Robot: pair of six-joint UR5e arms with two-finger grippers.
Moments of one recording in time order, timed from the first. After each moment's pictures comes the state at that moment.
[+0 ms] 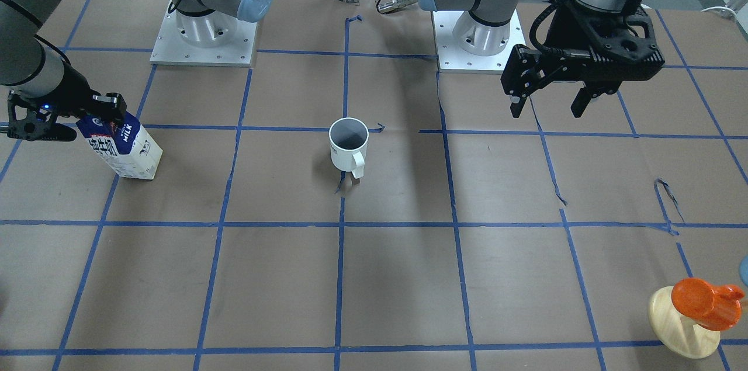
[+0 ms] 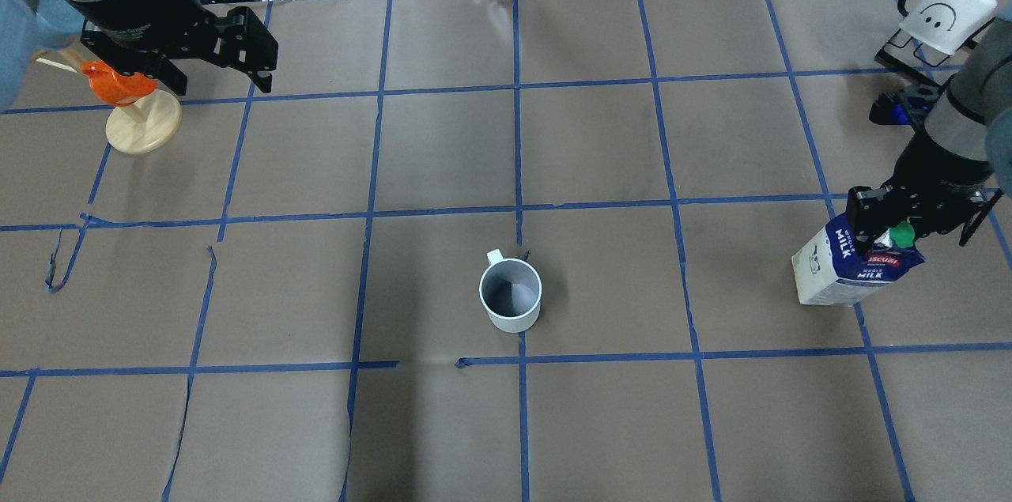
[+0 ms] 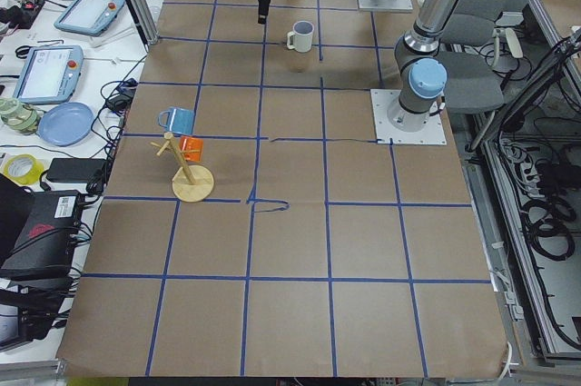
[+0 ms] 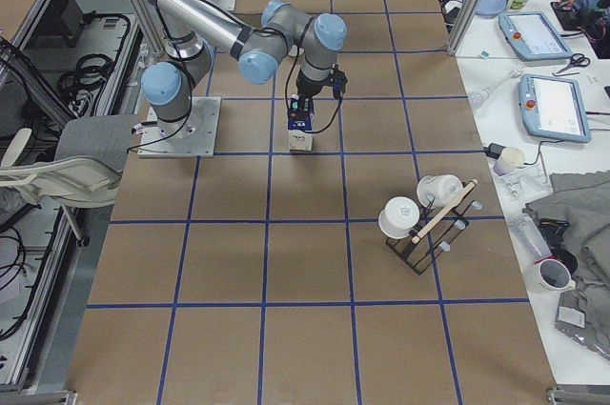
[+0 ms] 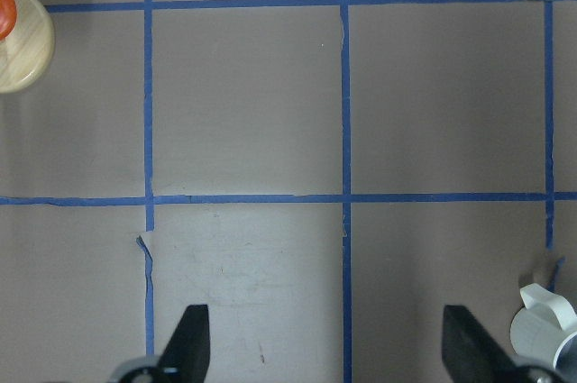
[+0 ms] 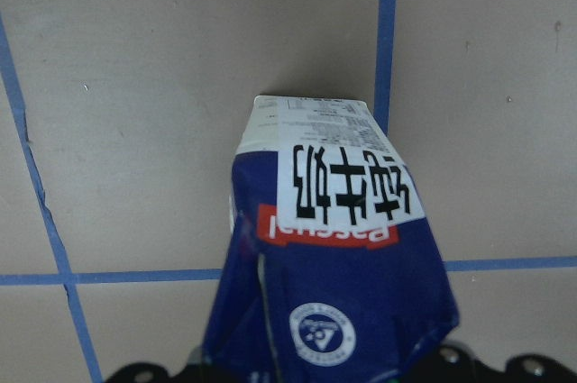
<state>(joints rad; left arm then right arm) -1.51 -1.55 -1.56 -1.46 1.60 0.05 1.15 -1.57 1.95 -1.74 -1.66 -0.38</state>
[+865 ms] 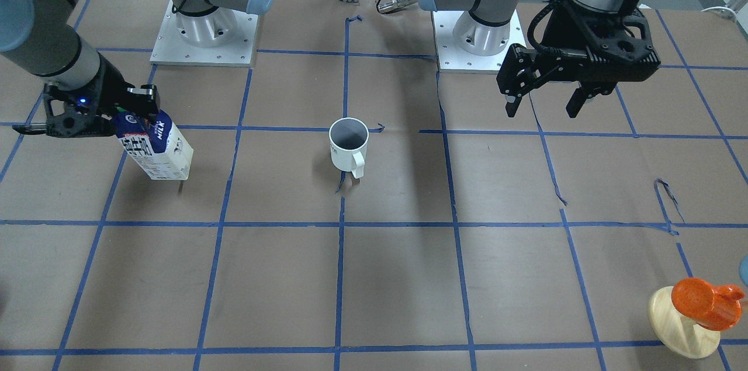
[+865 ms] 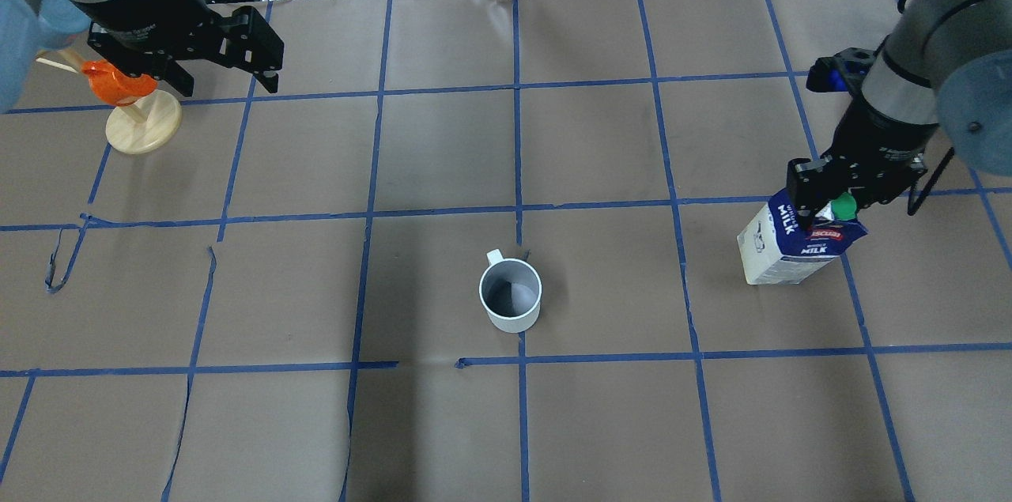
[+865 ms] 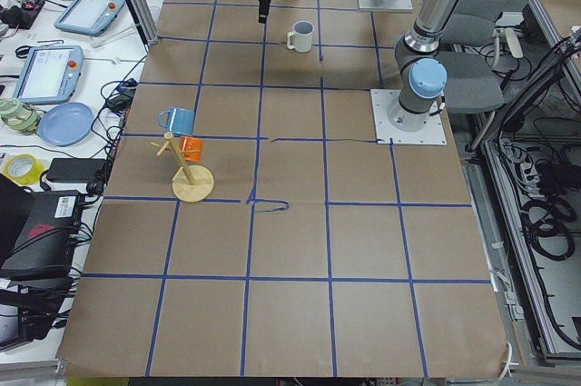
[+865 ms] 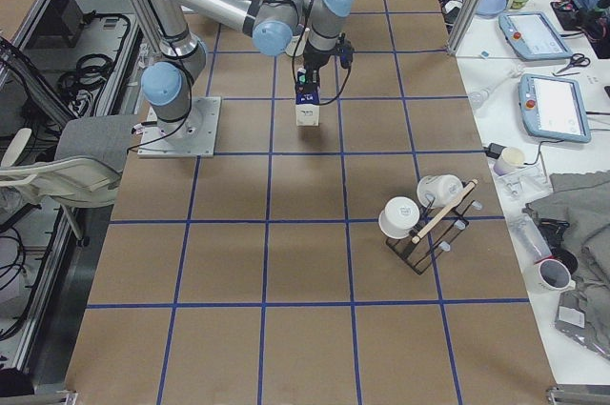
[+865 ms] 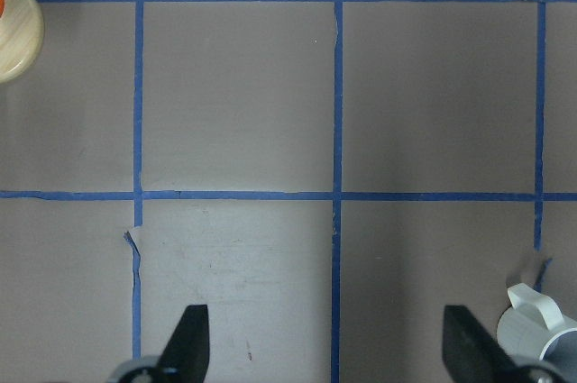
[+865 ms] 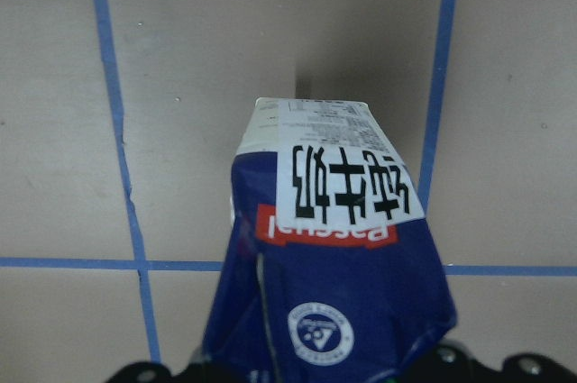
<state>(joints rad) -1.51 -1.55 -1.56 -1.46 1.58 0.05 1.36 -1.57 1.86 -1.63 -1.59 -0.28</state>
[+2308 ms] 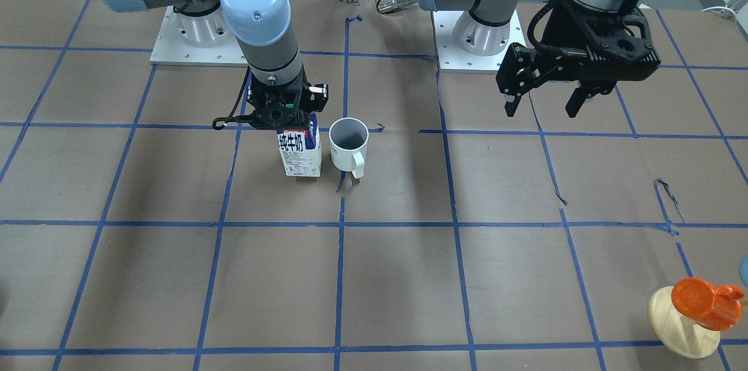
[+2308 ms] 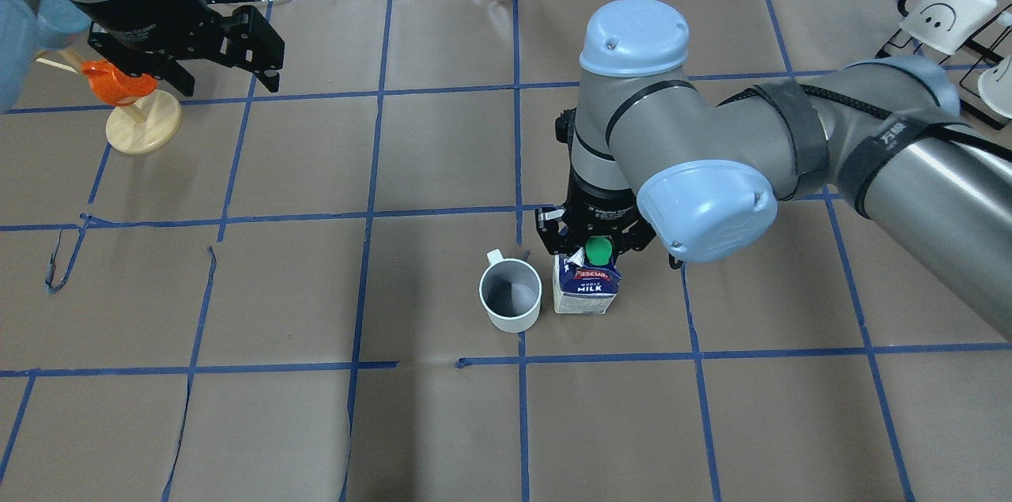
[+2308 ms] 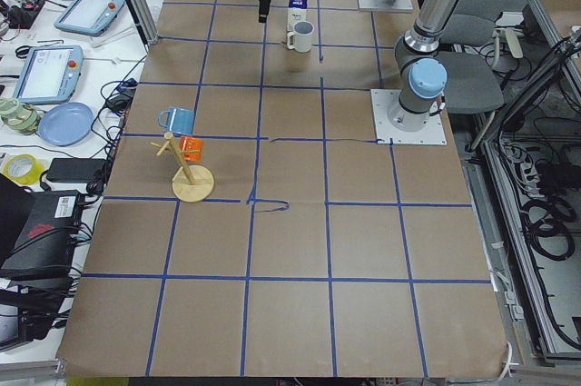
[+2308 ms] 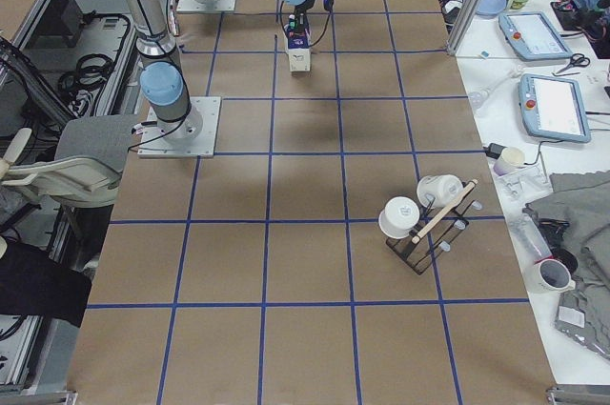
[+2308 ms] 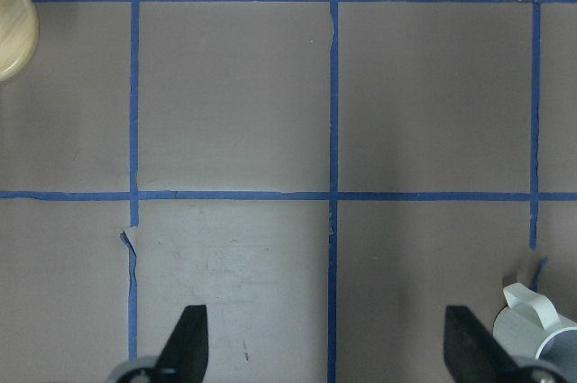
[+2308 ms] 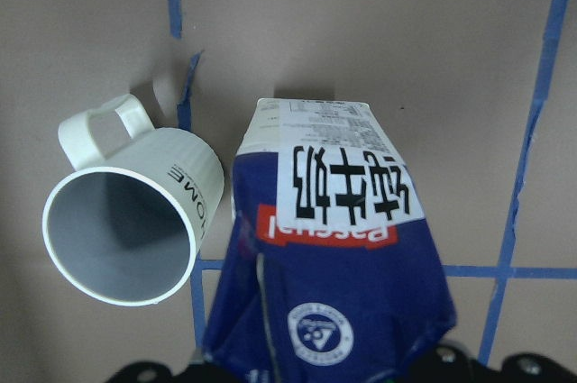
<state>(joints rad) -1.51 -1.55 -1.56 -1.46 1.57 0.05 1.87 -1.46 1.83 -1.77 -1.48 0.26</state>
